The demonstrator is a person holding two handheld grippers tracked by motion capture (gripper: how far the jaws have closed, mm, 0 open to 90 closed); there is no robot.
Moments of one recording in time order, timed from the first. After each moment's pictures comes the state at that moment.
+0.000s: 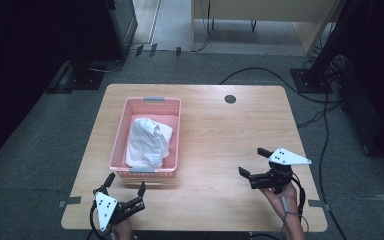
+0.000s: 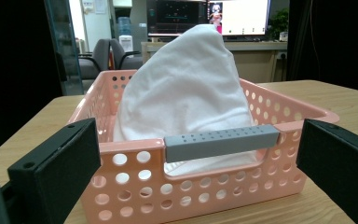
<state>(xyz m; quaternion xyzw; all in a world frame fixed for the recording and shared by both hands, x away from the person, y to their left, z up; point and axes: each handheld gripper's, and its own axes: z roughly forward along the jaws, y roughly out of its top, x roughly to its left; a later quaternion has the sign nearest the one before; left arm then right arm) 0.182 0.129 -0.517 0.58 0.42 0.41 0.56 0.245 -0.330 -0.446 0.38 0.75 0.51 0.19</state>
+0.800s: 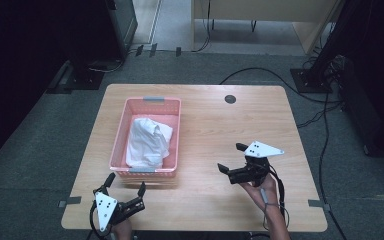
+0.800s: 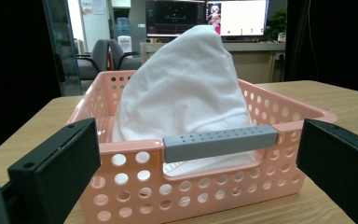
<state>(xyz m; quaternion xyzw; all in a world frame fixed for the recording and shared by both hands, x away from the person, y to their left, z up) 0.181 0.129 -0.517 0.58 0.41 0.41 0.57 0.268 -0.278 -0.443 0.35 0.77 0.51 0.17</state>
